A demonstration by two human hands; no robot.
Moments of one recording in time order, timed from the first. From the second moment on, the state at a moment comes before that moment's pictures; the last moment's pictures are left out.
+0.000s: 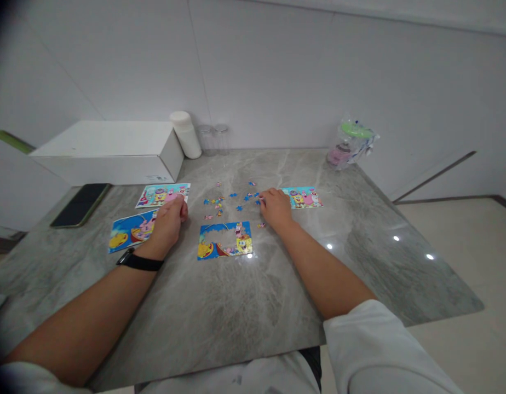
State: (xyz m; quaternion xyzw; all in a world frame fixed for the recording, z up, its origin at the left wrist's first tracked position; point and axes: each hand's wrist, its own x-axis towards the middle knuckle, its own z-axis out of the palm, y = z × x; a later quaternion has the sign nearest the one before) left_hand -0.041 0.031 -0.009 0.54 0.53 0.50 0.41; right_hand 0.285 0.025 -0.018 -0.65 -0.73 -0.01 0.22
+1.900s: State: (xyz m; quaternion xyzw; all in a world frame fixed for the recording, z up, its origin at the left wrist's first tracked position) left_hand -0.031 0.016 0.000 0.69 0.54 0.38 0.30; right_hand 0.242 0.016 -0.004 -0.55 -0.82 0.05 0.13
